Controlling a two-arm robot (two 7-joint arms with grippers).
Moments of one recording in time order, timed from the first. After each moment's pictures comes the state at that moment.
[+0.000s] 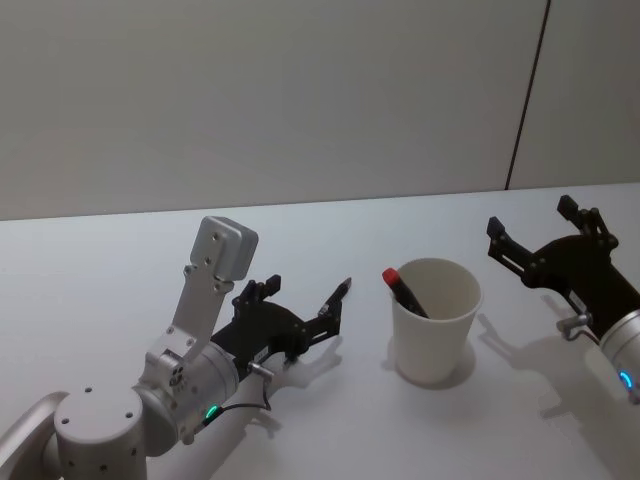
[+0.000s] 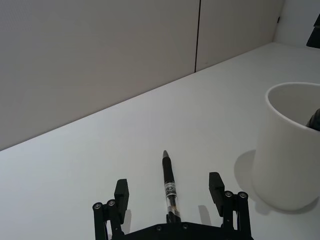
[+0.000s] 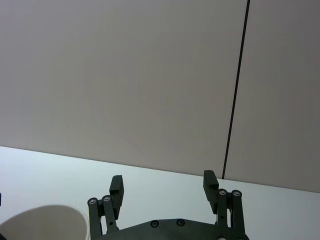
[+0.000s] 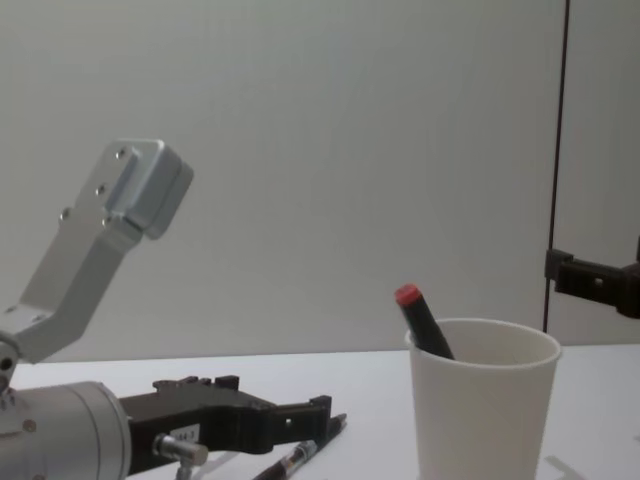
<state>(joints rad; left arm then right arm) -0.13 0.43 0.43 -1.67 -0.43 0.27 -0.12 -0.01 0.34 -0.23 -1.77 0.29 0.03 0.07</state>
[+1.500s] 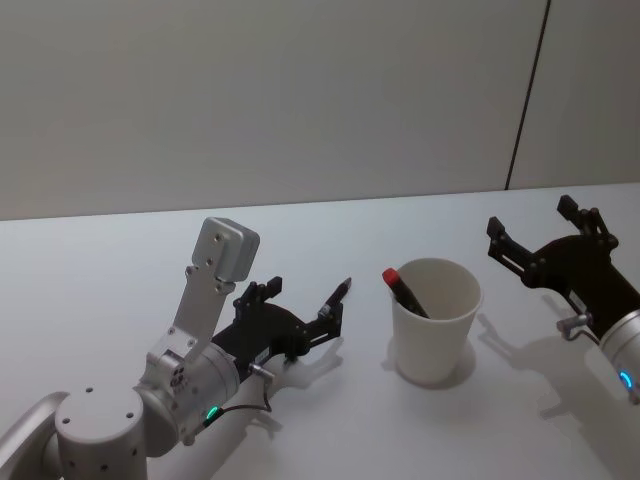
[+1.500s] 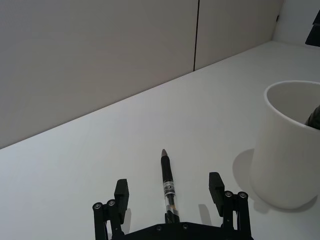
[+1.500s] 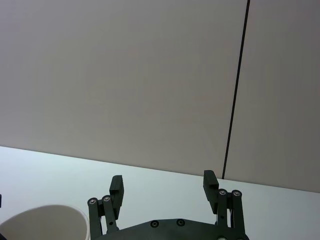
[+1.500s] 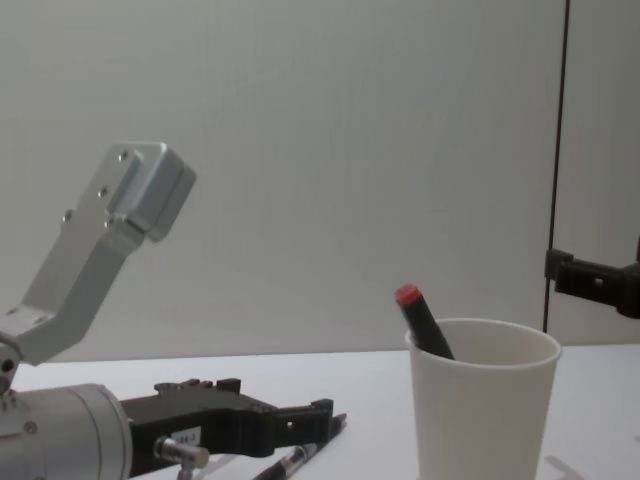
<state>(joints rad) -0.13 0.42 0.43 -1.67 -0.42 0.28 -0.13 -0.01 0.34 -0.23 -1.77 0.29 0.03 0.07</state>
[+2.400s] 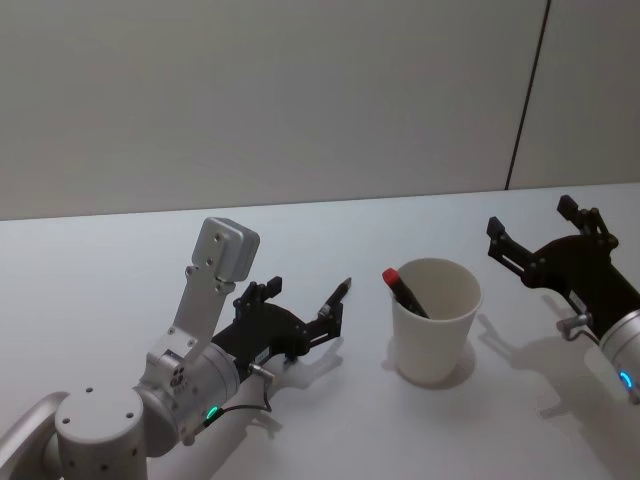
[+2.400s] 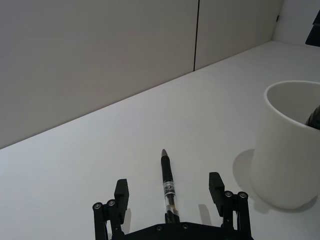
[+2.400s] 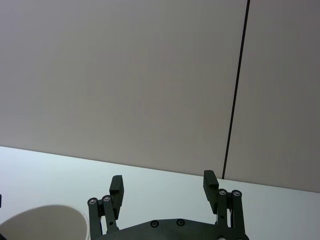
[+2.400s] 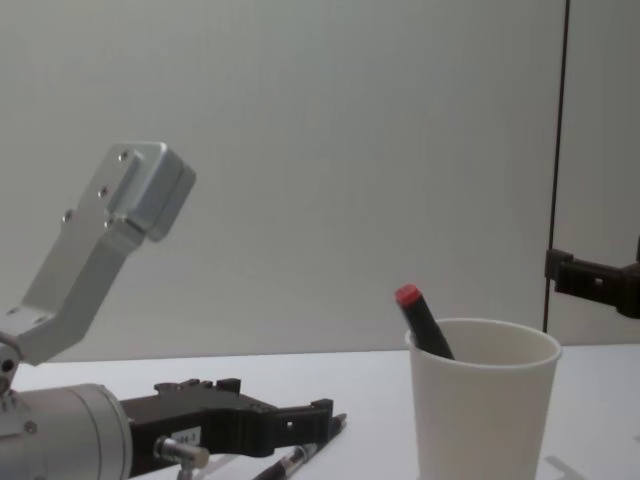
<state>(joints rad) -0.13 0.42 0.43 -1.67 -0.42 0.28 -0.13 -0.01 0.34 -0.23 -1.77 0.29 0.03 0.07</state>
